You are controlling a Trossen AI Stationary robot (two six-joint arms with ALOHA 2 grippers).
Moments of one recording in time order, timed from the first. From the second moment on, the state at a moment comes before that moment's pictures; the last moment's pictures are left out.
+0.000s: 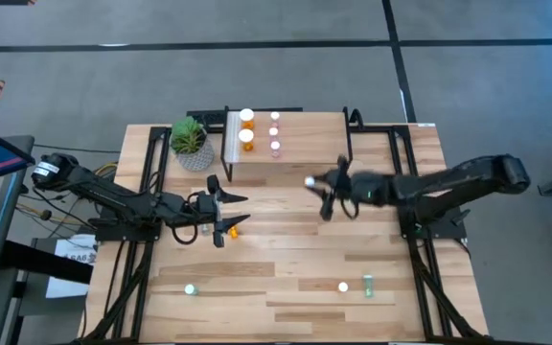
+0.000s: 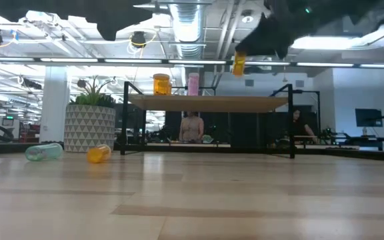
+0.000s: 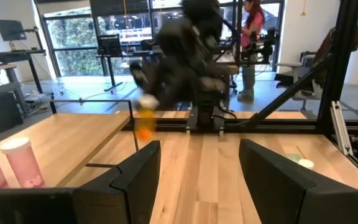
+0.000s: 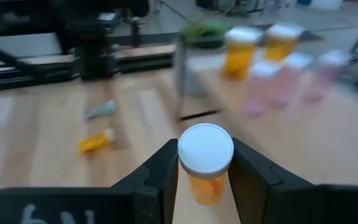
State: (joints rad) left arm -0.27 1.08 0.46 0.63 -0.43 0.04; right arm 0.02 1.16 0.67 0.19 0.39 0.08
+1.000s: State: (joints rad) left arm -0.27 1.08 0.46 0.58 -0.43 0.00; right arm -0.63 1.63 1.15 0.03 -0.08 -0.09
